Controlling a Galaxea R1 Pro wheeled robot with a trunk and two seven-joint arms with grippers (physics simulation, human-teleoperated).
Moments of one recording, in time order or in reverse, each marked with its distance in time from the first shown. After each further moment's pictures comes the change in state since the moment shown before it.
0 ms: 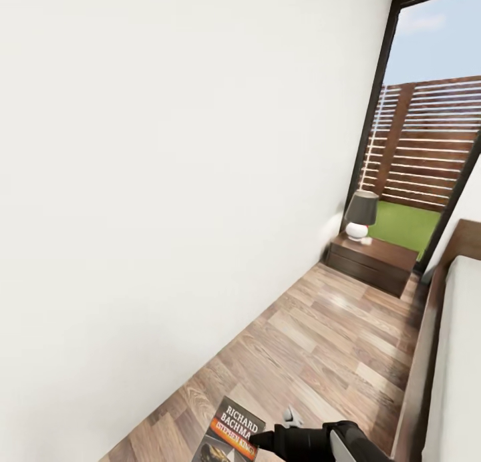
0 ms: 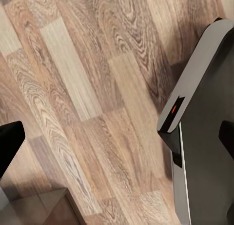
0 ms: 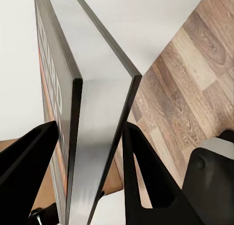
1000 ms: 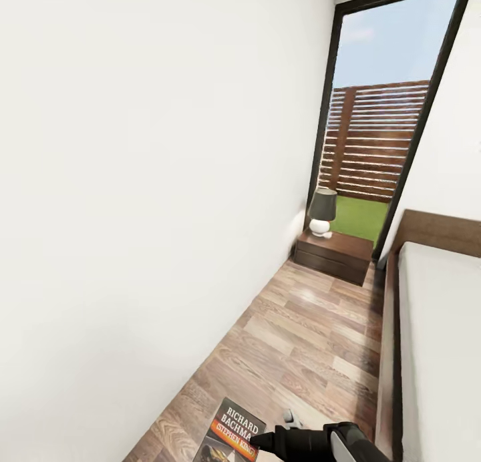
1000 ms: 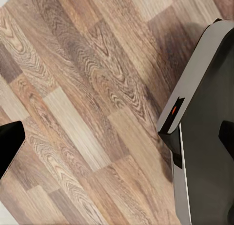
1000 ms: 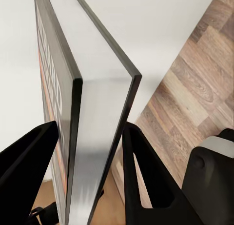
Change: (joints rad) left arm 0.000 0.000 -0.002 0.000 -0.001 -0.005 0.000; right arm 0.004 -0.002 -0.001 0.000 0.000 0.000 0.000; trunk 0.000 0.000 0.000
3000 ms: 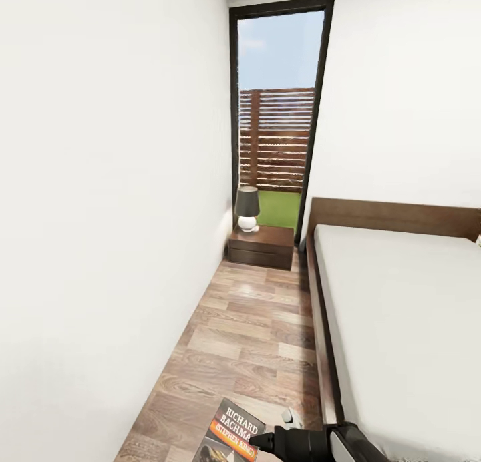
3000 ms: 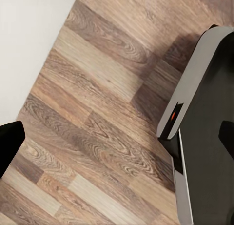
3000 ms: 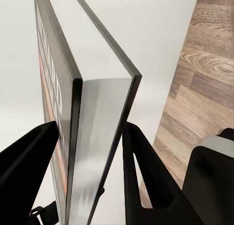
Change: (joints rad) left arm 0.000 0.000 -0.015 -0.001 -0.006 -0.029 -0.001; right arm 0.000 0.002 0.002 0.001 0.000 0.001 0.000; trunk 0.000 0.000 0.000
